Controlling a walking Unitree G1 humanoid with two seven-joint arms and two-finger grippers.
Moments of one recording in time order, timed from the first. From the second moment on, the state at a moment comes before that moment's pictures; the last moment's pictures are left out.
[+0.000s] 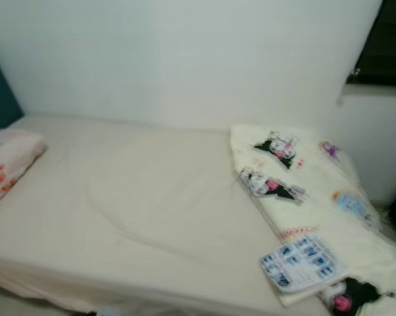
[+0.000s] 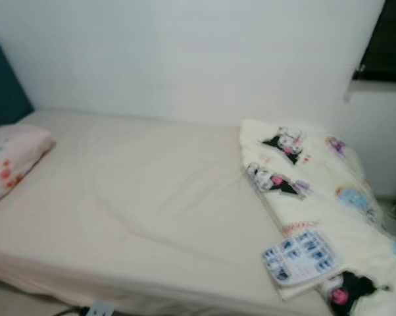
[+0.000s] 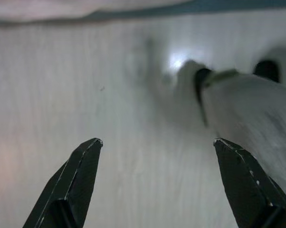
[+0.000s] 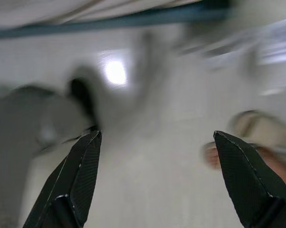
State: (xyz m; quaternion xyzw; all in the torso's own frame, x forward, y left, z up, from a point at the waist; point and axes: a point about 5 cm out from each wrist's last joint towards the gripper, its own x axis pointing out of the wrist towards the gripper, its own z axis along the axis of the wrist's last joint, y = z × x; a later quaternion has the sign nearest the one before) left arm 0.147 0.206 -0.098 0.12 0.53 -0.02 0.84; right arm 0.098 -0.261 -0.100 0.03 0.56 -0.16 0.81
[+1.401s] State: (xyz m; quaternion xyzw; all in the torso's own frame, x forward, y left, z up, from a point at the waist) left arm 0.223 0.287 -0.031 0.05 0.33 0.27 0.90; right arm 0.257 -0.325 0.025 0.22 0.14 -0.16 0.95
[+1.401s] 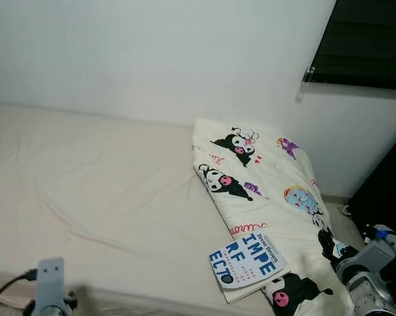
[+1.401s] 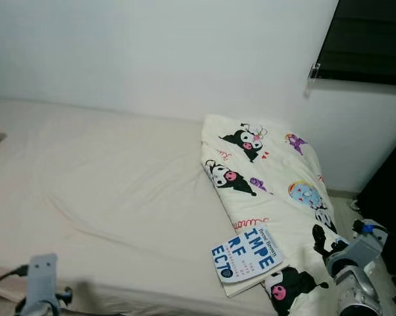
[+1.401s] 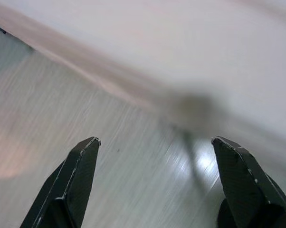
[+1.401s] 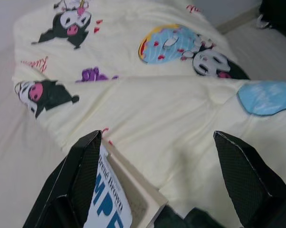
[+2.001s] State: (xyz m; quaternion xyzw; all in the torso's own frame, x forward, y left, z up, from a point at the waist) left arm 0.269 0.251 -0.006 0.02 0.24 0.15 0.96; right arm 0.286 -0.304 0.042 0.14 0.15 -0.08 0.97
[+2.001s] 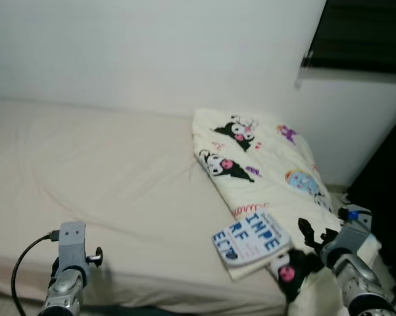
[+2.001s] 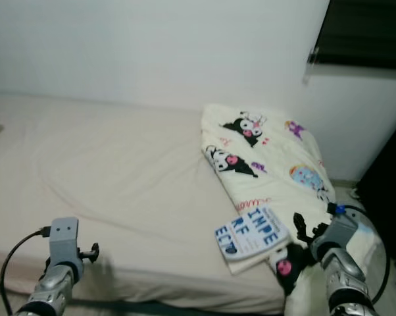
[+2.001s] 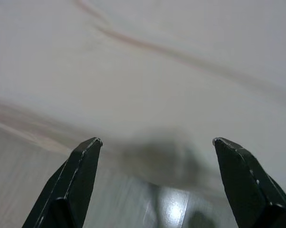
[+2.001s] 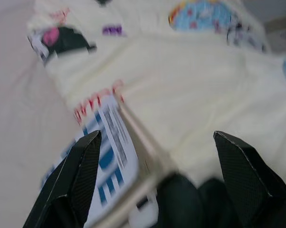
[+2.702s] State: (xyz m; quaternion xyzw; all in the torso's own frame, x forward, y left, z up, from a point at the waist) left arm 0.313 0.241 0.056 0.05 0.06 0.08 0.99; right arm 0.352 -0.296 0.148 0.13 -0.01 0.02 0.99
